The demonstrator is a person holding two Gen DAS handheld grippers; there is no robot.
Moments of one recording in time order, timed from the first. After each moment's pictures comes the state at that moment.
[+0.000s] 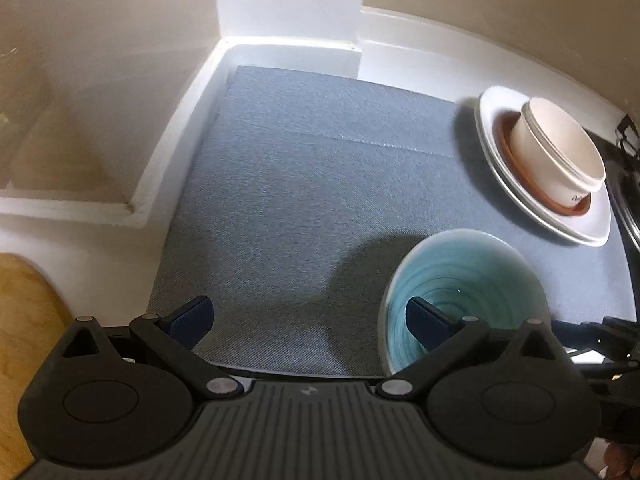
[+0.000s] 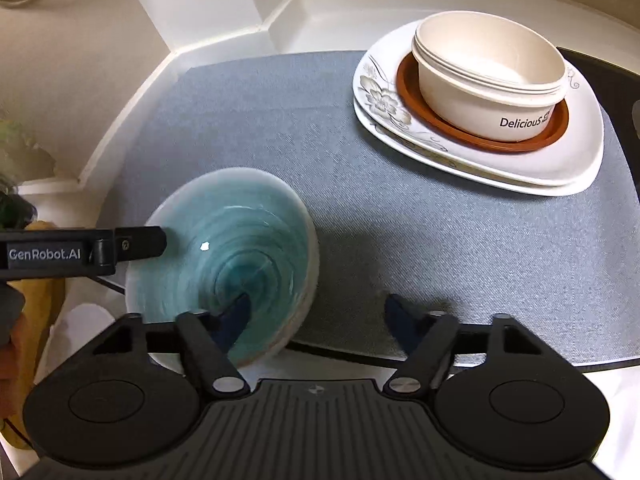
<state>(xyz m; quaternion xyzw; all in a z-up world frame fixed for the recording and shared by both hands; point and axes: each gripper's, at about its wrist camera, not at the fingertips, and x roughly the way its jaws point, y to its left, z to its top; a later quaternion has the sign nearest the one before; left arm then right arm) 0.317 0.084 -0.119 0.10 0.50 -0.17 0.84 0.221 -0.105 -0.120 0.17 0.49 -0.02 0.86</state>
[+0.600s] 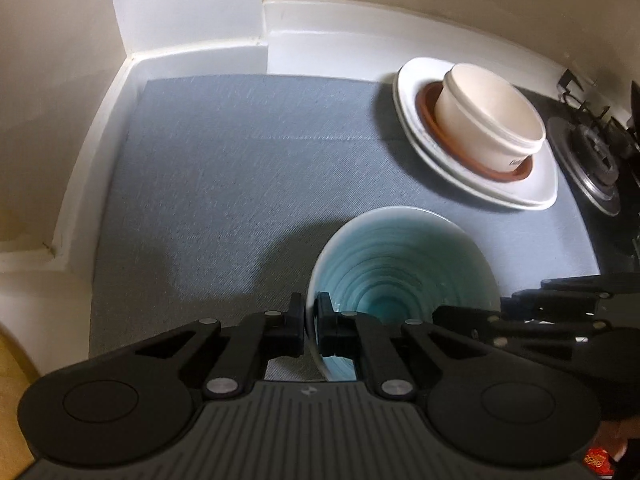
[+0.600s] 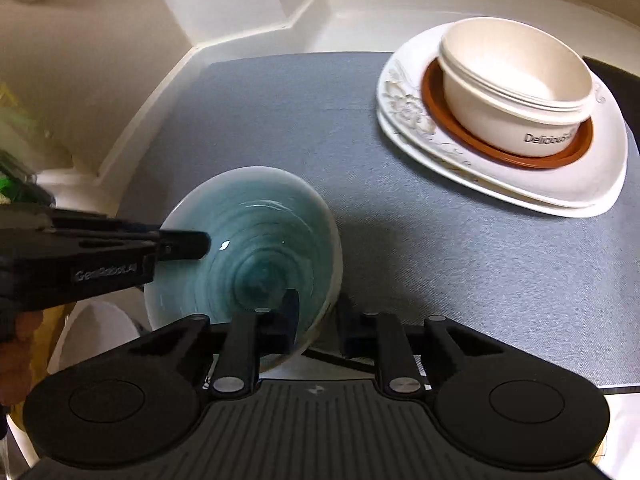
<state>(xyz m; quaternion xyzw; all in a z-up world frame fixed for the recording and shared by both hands) 0.317 0.053 -0.118 0.12 0.51 -0.26 0.81 0.234 -0.109 -0.116 0.17 0.49 0.02 0.85</state>
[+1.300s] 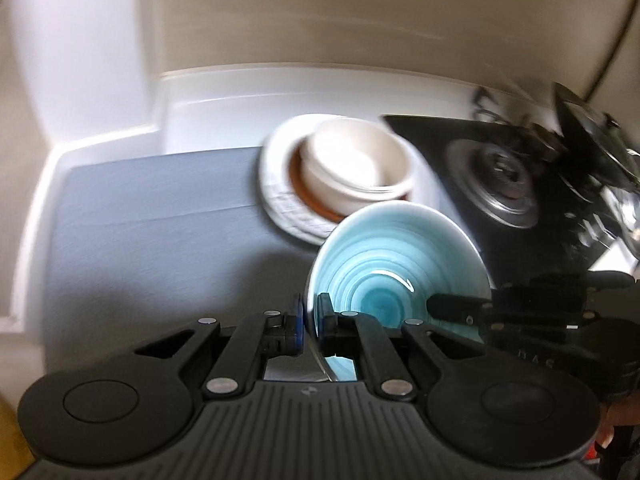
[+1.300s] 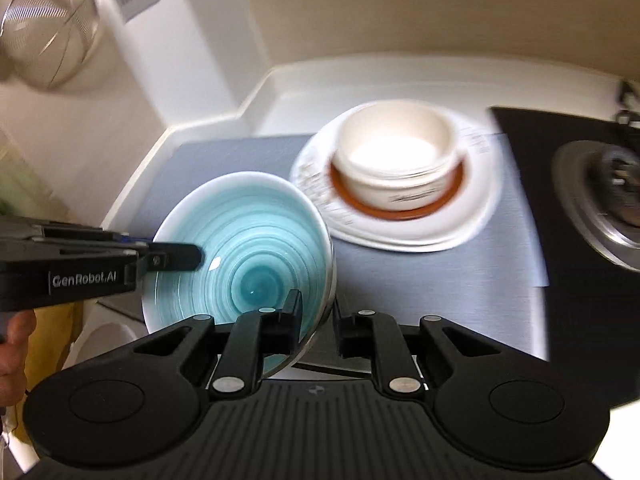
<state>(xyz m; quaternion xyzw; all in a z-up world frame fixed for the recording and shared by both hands) 0.268 -0.014 -0.053 0.12 0.45 -0.36 0.81 0.168 -0.164 -0.052 0.17 0.42 -0.05 0.89</state>
